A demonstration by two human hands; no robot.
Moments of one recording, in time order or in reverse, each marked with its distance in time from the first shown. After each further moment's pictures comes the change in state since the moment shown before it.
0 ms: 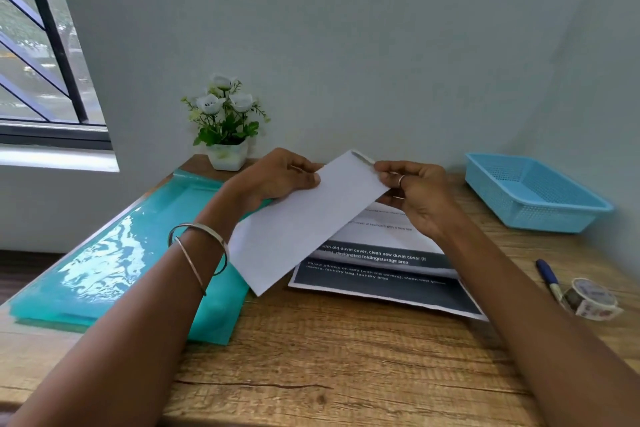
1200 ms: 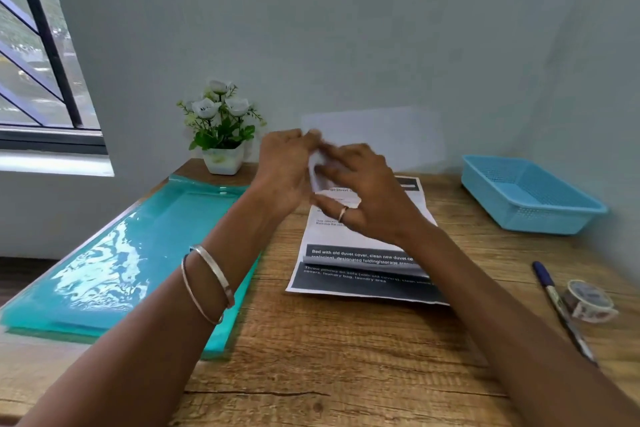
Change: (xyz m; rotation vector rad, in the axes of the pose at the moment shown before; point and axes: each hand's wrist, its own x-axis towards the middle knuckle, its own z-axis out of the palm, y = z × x) left_hand -0.020 0.056 0.034 -0.815 0.369 0.062; right_hand -0.024 0.001 0.041 -1.157 -0.259 -1.204
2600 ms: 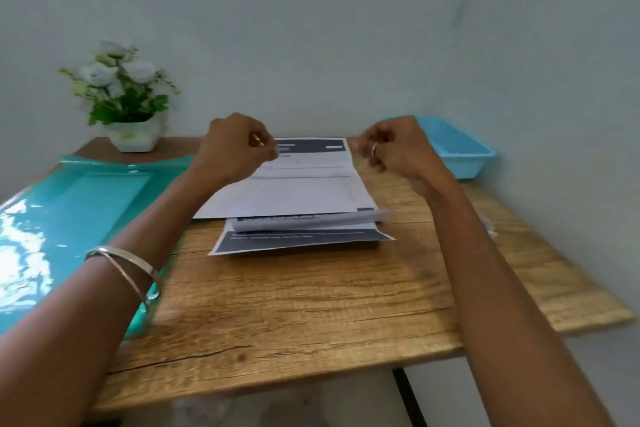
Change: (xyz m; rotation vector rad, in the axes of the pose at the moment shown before) left_hand 0.004 -0.032 0.008 1.239 -0.245 0.359; right_hand -0.063 0.054 -0.093 0.393 0.002 1.071
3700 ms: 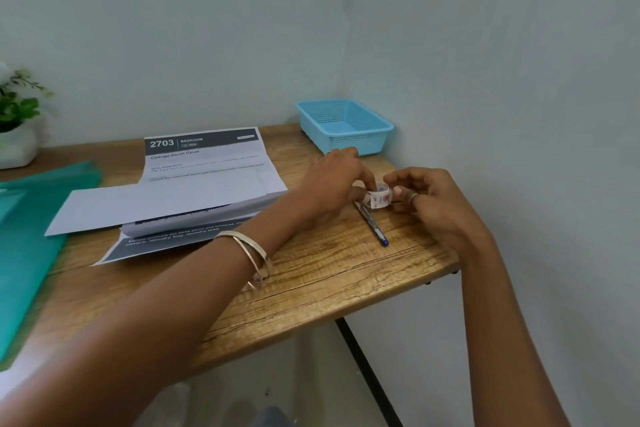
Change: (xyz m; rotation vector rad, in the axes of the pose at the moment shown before) left_hand -0.027 0.171 0.151 0.075 -0.346 0.638; right_hand -0.115 0.107 -0.114 0.117 0.164 0.242
